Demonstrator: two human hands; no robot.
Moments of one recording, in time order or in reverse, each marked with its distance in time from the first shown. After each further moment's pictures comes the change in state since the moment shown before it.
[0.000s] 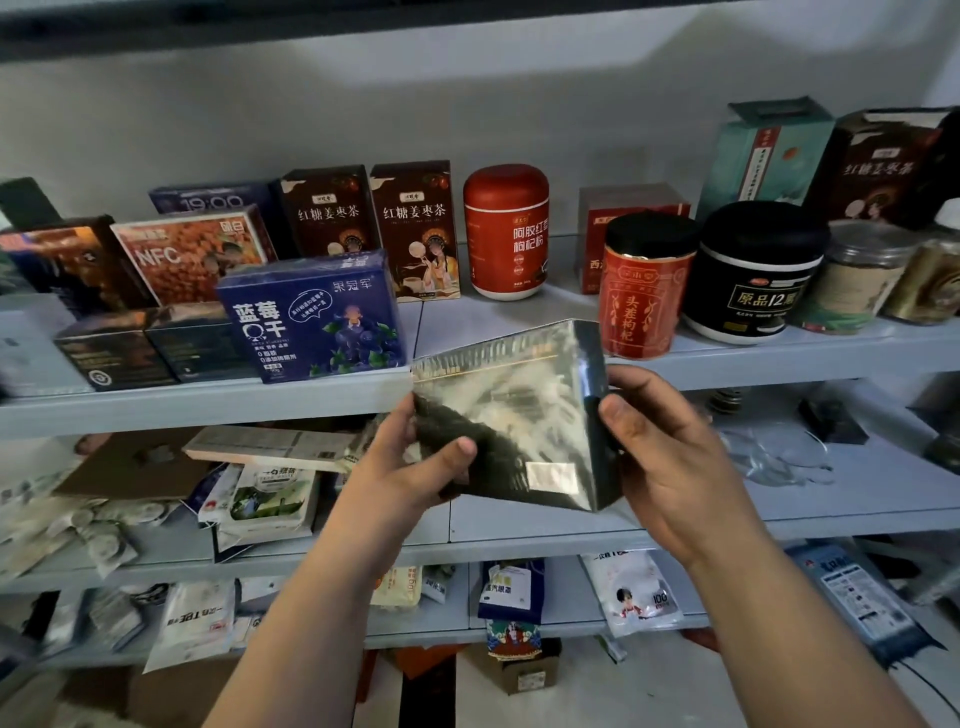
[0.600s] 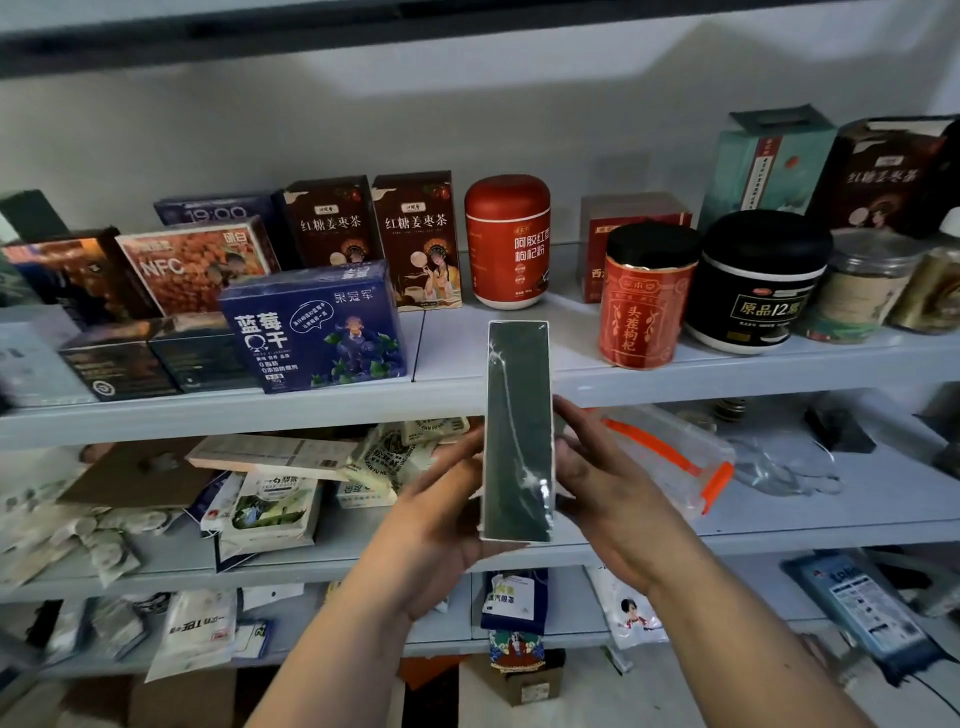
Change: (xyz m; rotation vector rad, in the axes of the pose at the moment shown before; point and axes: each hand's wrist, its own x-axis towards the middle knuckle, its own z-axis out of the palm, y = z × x) left_hand -0.021 0.011 0.035 -0.417 -0.170 -0.224; right_hand 0.001 0.029 0.012 -0.151 -0.079 0.215
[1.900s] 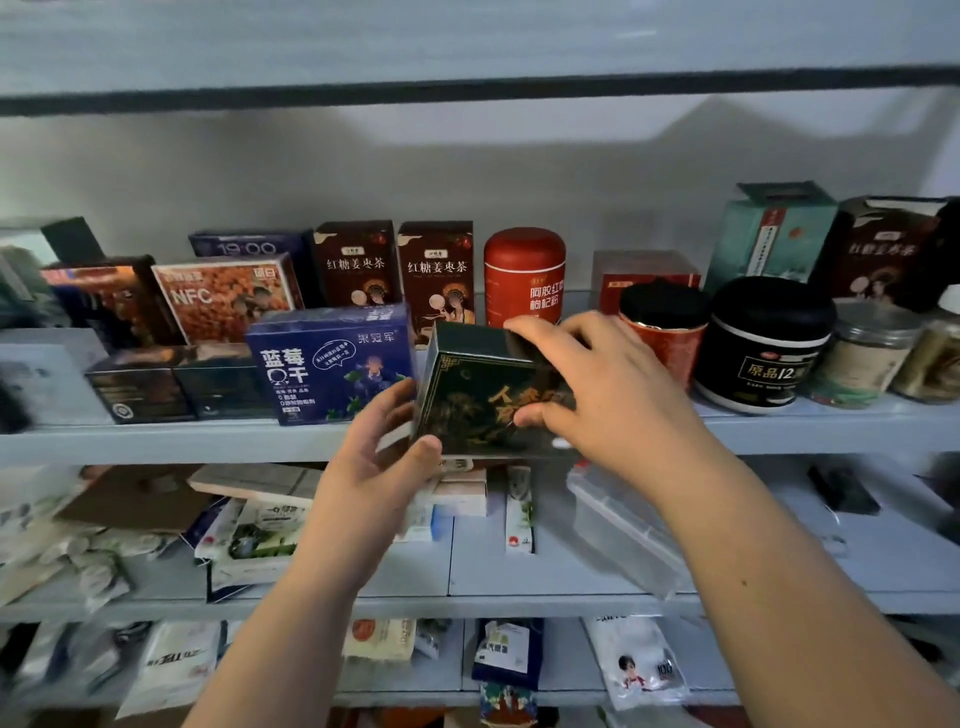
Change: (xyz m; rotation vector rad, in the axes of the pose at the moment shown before) left_hand 0.011 0.054 -0.030 0.479 0.274 0.458; right_hand 0.053 -0.117 0.019 -1.533 0.075 -0.449
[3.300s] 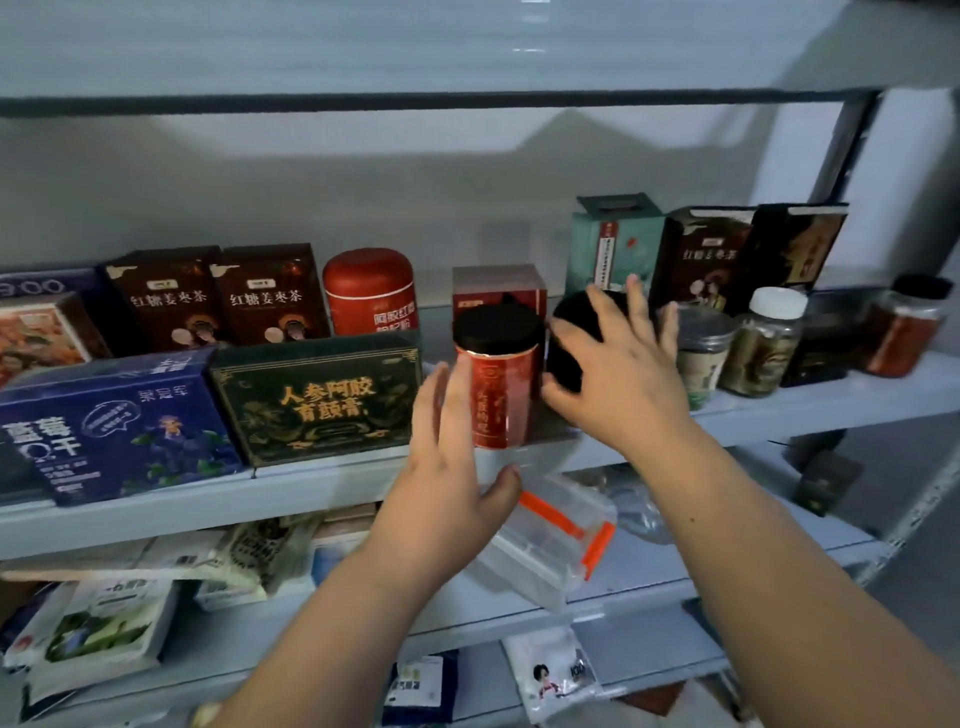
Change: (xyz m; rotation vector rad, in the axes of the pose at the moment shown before) left_hand 0.032 -0.004 0.181 0.692 -0.218 0.438; right_hand -0.012 0.176 -0.014 -0.305 0.155 0.299
